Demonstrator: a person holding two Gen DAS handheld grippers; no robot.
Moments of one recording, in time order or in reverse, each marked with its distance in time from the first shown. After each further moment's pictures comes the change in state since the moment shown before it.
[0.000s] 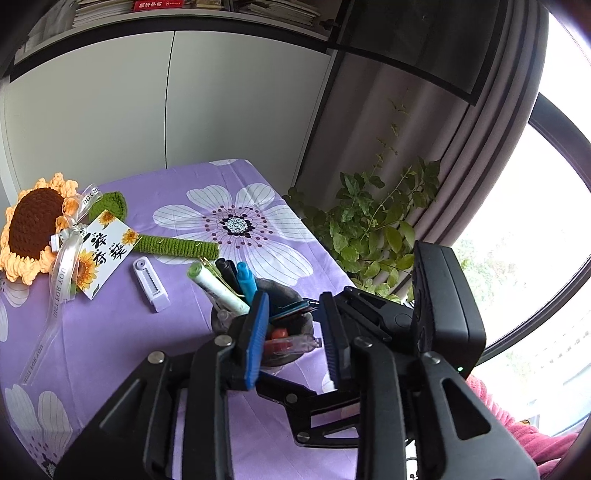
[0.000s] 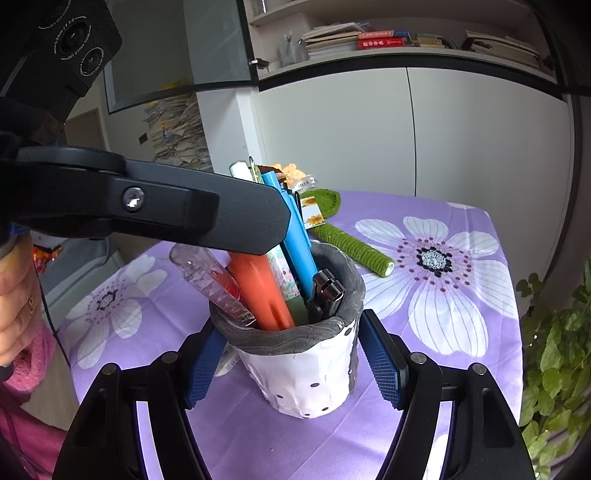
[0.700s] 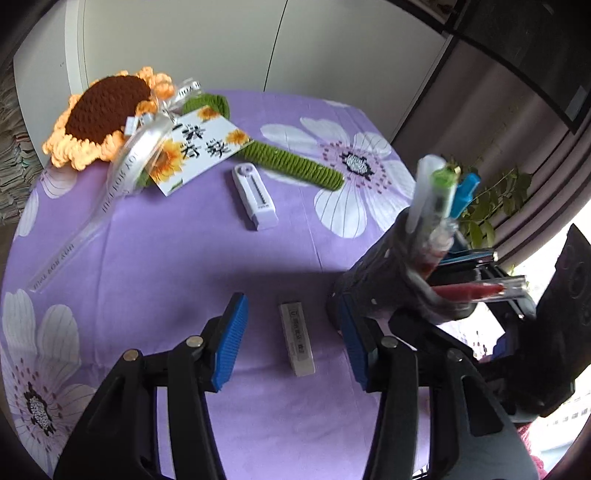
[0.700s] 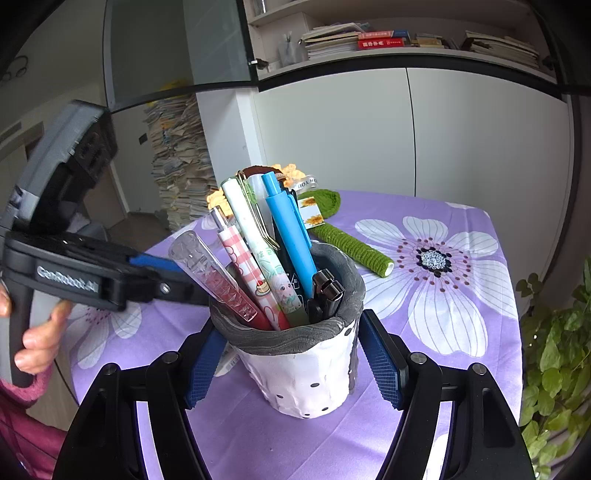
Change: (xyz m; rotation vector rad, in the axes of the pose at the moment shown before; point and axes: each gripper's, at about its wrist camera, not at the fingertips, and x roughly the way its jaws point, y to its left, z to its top) left arm 0.041 0.078 -0.049 -0.261 0.167 0.240; right arm 0.000 0.000 0.000 -0.001 -0.001 -0.002
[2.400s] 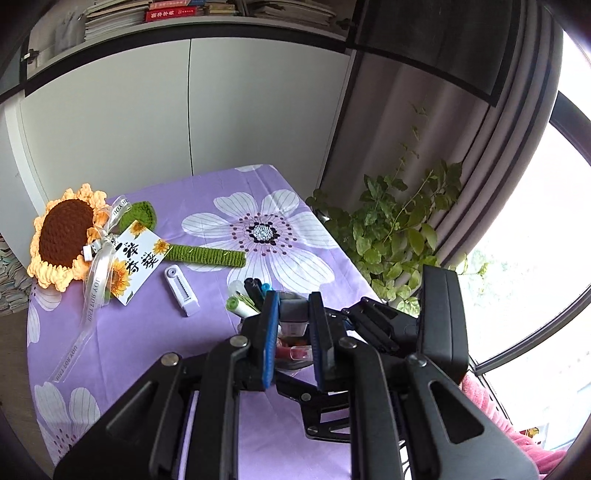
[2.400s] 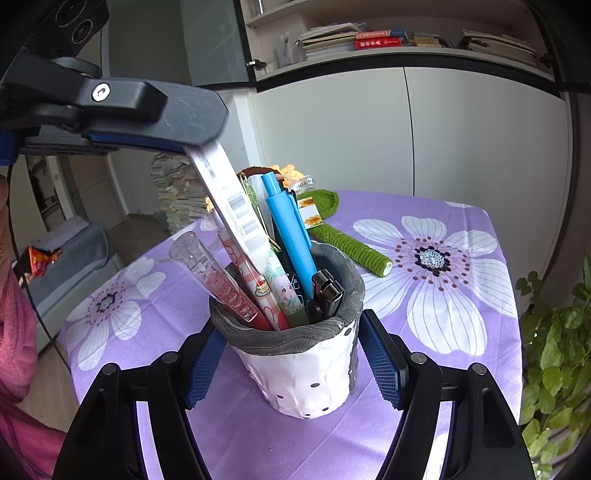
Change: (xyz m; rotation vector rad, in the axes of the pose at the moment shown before) left arm -0.078 -0.087 0.035 0.260 -0.137 -0.111; right arm -0.002 0.000 0.001 0.012 -0.001 -0.001
